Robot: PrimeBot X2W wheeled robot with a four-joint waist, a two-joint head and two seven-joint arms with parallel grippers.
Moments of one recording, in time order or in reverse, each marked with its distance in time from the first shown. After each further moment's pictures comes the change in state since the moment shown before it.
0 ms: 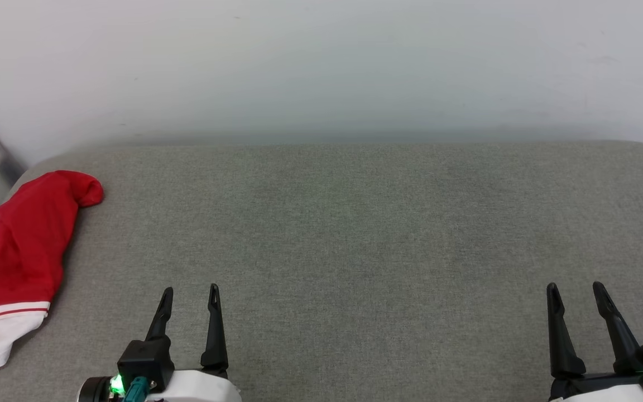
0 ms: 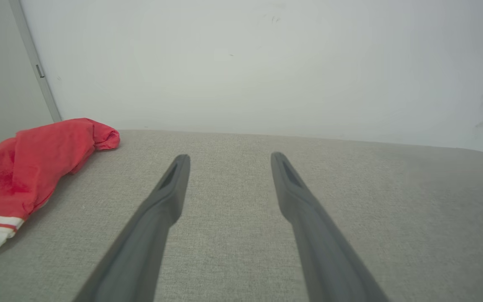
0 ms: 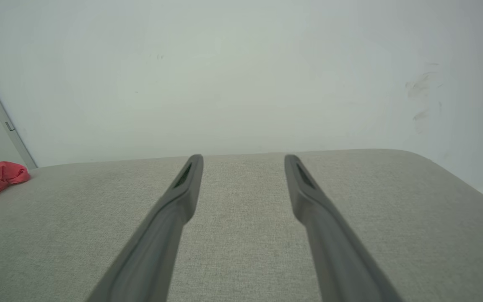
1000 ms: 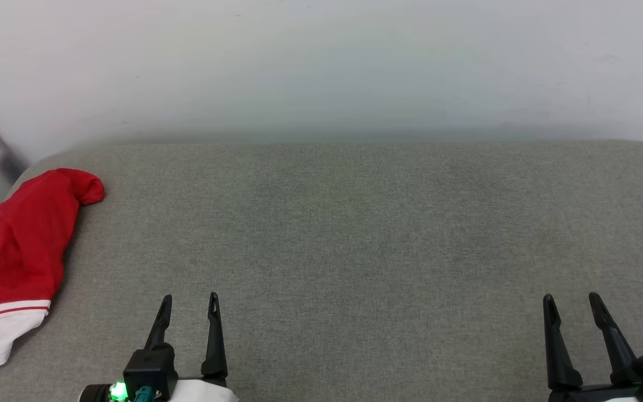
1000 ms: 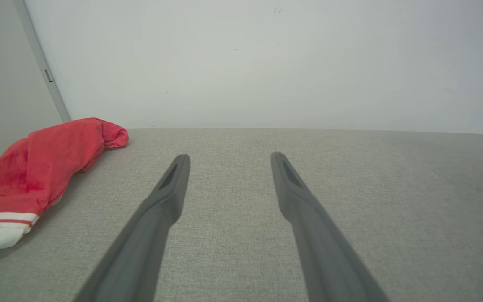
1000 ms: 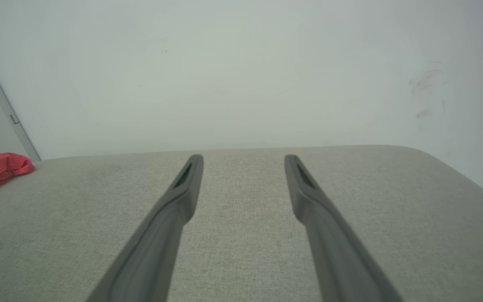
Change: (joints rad) left arm 0.019 -0.001 0.003 0.021 0.056 0.009 -0.030; right arm 0.031 0.000 0.008 0.000 -0.013 0.000 -0.030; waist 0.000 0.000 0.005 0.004
